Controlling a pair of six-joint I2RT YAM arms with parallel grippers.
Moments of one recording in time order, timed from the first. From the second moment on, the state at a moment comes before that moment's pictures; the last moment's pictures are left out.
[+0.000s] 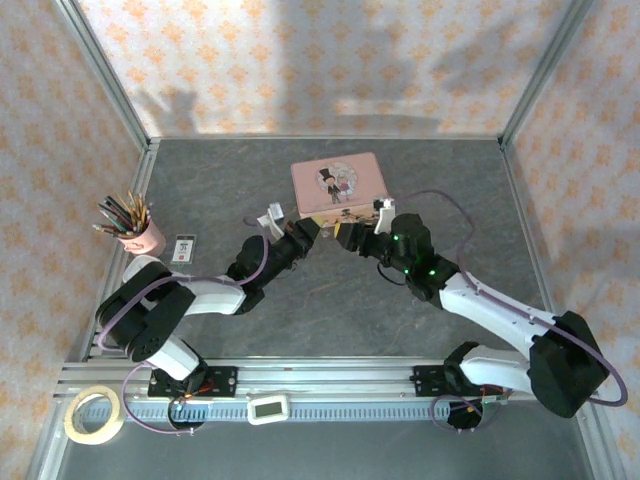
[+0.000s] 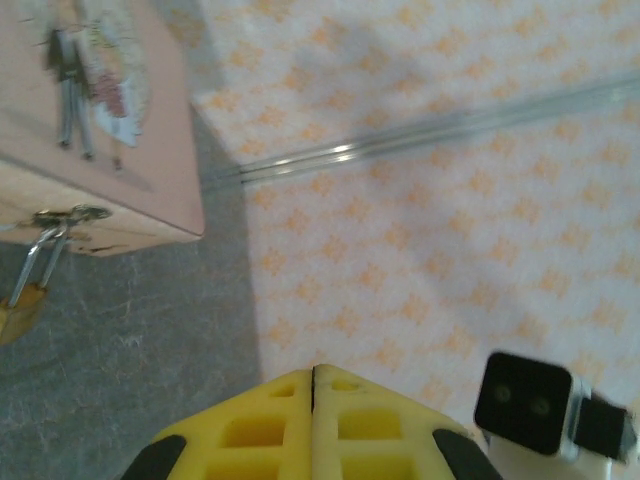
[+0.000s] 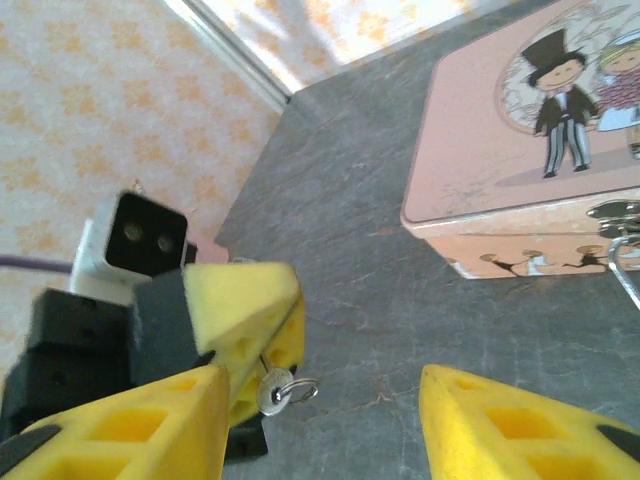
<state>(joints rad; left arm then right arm) -0.64 1.54 0.51 1.06 0.06 -1.30 0.64 1.16 0.64 0.22 -0.21 0.67</state>
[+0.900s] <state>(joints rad) -0.64 1.44 0.52 1.10 0.32 -0.96 0.58 1.23 0.54 0.58 -0.62 0.72</state>
